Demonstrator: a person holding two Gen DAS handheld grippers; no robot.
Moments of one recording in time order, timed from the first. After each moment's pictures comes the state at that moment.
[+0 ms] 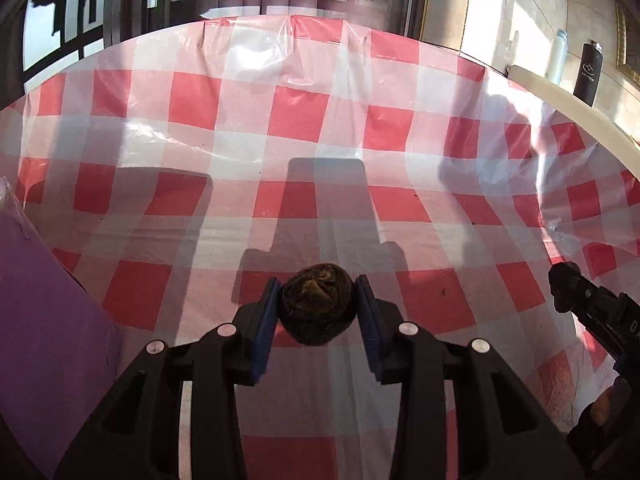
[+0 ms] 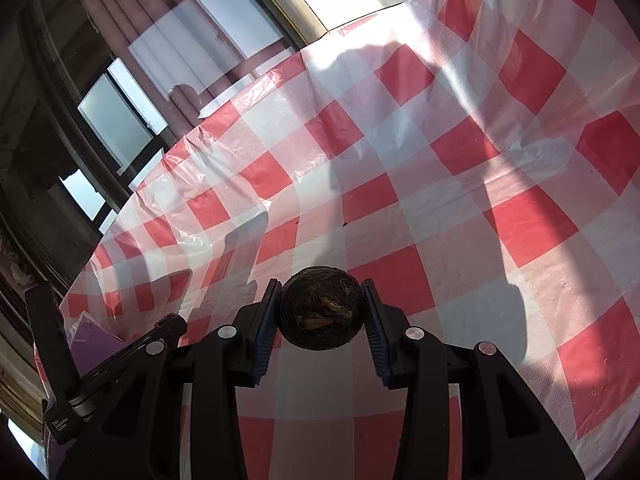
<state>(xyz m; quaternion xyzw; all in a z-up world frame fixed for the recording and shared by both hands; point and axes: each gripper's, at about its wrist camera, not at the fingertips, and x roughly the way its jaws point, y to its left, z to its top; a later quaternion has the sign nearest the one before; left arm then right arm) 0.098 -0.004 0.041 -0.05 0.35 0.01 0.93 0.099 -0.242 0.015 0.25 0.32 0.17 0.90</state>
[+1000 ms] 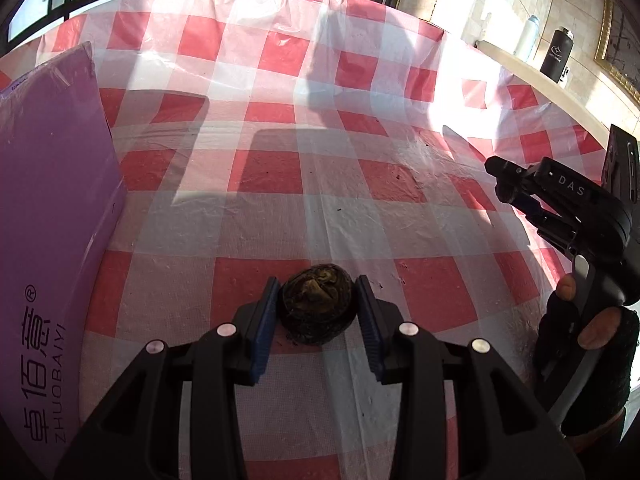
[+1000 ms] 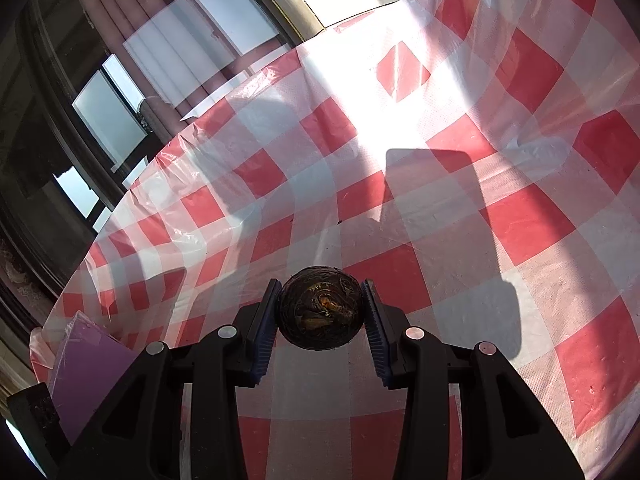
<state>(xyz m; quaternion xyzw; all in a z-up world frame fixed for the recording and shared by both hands) 0.022 -0.004 0.012 -0.09 0.40 -0.04 0.91 0.100 -0.242 0.015 0.24 0.33 0.16 0.90</state>
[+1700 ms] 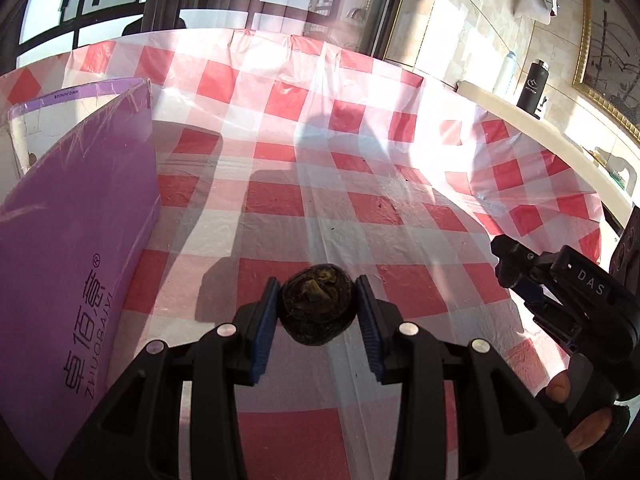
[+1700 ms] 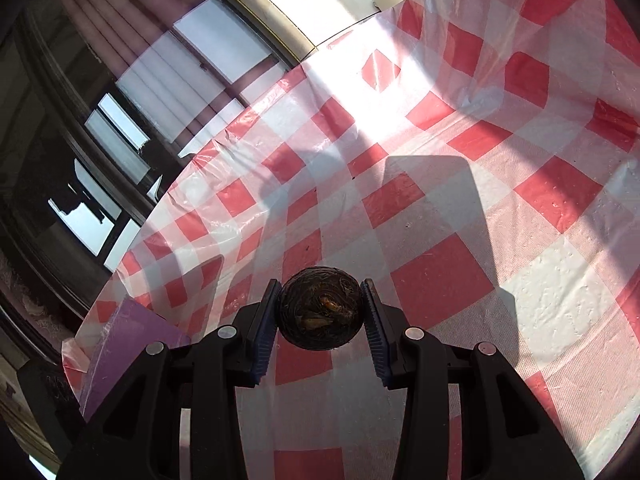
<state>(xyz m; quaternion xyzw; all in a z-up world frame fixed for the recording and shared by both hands) -0.039 0.006 0.035 -0.10 0.32 -0.04 0.94 -0.022 -0.224 0.018 0.32 0.29 0.14 0.89</state>
